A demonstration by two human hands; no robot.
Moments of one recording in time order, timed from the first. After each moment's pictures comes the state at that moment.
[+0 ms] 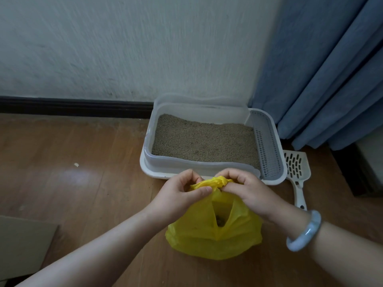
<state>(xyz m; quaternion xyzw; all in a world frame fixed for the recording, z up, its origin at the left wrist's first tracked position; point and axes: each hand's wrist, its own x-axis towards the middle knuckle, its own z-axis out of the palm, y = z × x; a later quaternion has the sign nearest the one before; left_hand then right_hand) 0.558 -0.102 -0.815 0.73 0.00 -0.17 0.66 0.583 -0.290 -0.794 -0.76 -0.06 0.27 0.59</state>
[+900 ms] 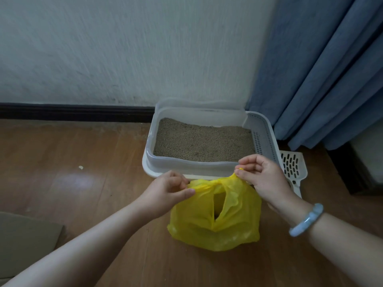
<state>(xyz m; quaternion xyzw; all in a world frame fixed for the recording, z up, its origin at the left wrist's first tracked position) 0.560 -0.067 -0.829 0.85 -0.03 -0.17 0.50 0.591 -0.312 -0.801 -0.75 0.10 0.09 0.65</state>
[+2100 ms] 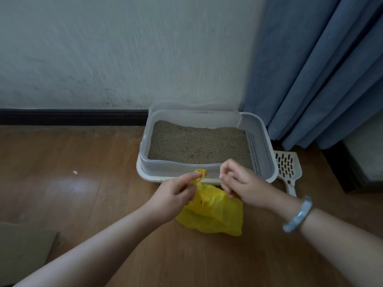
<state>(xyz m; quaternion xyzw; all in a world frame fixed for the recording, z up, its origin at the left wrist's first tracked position) 0.561 -0.100 -0.825 0.81 -0.06 -0.15 0.56 0.595 -0.312 -0.796 -0.81 -0.18 0.22 0.51</state>
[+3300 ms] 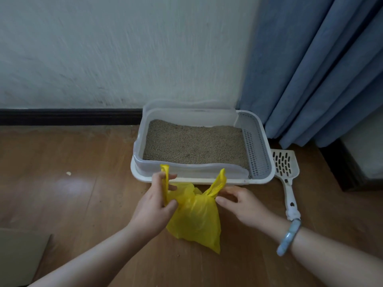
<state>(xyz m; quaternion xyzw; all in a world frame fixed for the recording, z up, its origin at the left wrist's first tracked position) 0.542 -0.085 -0.846 0.88 0.01 -0.09 0.48 0.573 -0.324 -0.858 -0.84 -0.08 0.21 0.49</state>
